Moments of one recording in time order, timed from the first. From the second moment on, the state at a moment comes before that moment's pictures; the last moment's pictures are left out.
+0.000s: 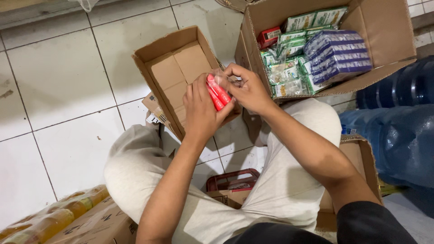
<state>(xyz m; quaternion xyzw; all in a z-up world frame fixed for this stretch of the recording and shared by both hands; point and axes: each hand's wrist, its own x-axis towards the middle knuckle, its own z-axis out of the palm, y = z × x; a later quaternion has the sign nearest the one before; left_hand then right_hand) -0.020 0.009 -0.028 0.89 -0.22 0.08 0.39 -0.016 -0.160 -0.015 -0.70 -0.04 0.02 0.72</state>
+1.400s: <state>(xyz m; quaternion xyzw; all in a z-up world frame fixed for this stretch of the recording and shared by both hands) -0.030 0.019 -0.013 0.85 -0.22 0.10 0.47 0.008 -0.152 -0.024 -0.76 0.02 -0.05 0.65</state>
